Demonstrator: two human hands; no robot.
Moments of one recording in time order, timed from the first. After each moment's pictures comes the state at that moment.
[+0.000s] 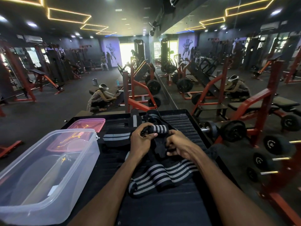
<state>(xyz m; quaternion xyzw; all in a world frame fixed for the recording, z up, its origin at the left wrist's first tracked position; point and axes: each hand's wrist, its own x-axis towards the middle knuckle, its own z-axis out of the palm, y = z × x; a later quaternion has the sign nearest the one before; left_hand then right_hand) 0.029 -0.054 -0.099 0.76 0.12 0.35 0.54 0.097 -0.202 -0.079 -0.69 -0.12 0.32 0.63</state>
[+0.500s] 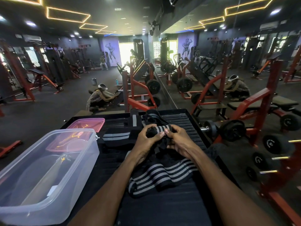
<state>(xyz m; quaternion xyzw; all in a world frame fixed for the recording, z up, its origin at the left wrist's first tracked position) 0.031 -0.060 -0.102 0.66 0.09 0.20 0.72 0.103 -0.198 -0.085 -0.64 -0.14 0.23 0.72</state>
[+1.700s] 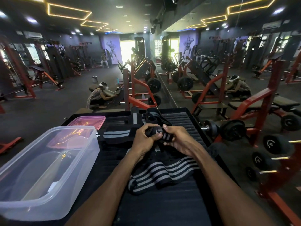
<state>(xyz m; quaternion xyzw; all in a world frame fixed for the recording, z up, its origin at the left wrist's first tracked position) 0.027 -0.060 -0.097 0.73 0.10 0.25 0.63 0.104 -0.202 -0.081 -0.58 -0.18 0.30 0.74</state>
